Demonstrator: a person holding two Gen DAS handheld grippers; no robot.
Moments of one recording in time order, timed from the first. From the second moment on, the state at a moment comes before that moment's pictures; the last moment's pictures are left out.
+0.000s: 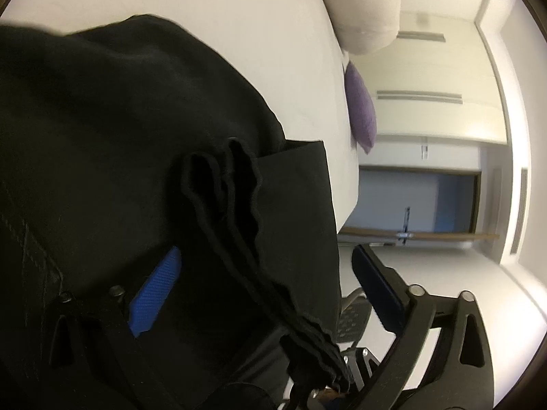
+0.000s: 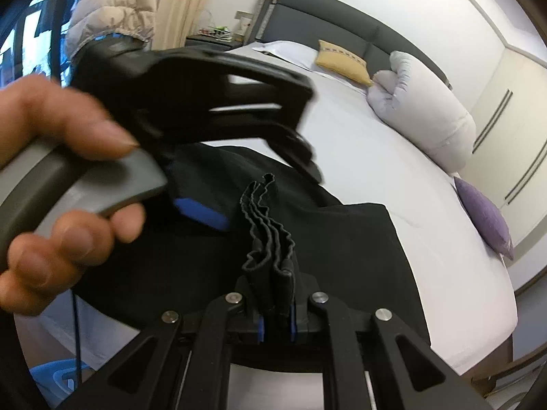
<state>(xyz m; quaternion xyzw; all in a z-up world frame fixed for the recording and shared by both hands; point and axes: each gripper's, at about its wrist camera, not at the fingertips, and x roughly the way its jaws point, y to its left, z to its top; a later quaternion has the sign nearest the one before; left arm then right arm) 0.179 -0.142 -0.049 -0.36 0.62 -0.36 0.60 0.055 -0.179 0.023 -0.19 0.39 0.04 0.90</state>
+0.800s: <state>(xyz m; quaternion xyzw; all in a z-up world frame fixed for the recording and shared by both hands) 0.197 -0.099 -0.054 -0.23 0.63 -0.32 0.67 0.048 -0.117 -0.012 -0.24 0.41 0.12 0.87</state>
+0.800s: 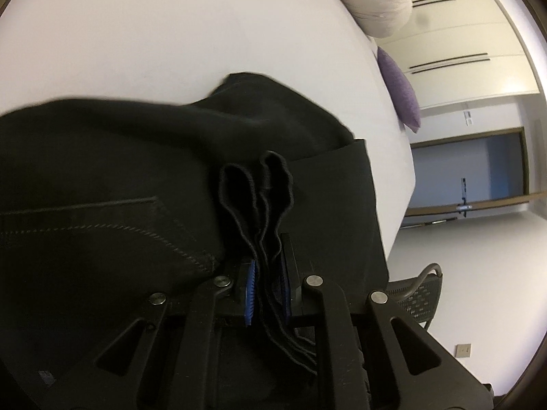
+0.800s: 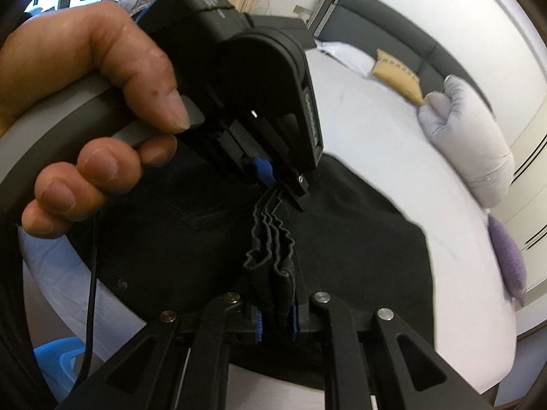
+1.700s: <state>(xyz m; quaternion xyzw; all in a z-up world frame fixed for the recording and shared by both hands) 0.107 -0.153 -0.035 -0.05 0.57 -0.30 0.76 0.187 -0.411 -0.018 0.33 0.50 0.25 0.76</state>
